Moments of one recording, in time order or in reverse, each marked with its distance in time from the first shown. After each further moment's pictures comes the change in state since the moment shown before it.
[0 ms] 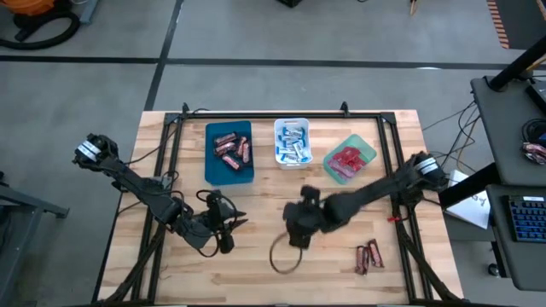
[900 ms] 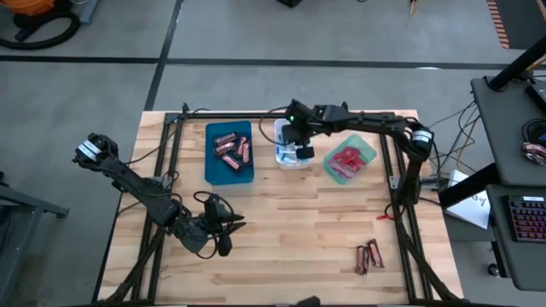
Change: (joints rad) left arm -0.042 0.000 -0.008 -0.011 -0.004 -0.171; right arm -0.782 0.000 0.000 0.137 -0.255 -1.218
